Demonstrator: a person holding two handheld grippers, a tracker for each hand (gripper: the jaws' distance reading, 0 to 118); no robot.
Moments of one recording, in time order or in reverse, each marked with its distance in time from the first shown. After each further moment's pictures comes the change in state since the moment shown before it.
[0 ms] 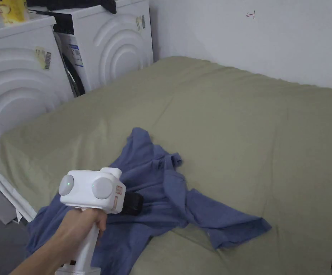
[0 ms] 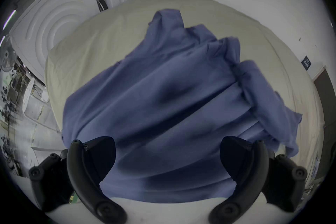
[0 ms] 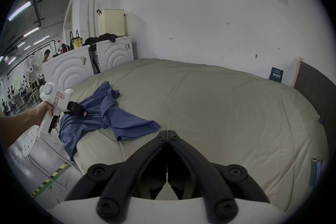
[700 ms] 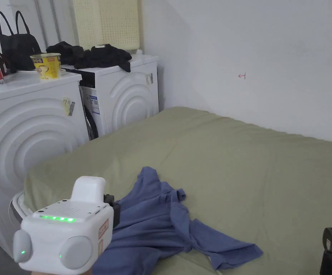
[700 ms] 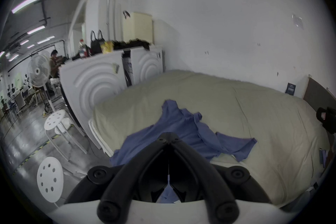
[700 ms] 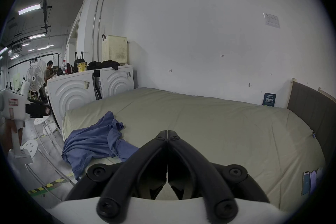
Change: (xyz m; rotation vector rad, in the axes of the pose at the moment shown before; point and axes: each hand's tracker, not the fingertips) left arm 0.014 -0.102 0.225 0.595 0.038 -0.008; right arm -0.014 0.046 0.063 0.240 -0.032 0.029
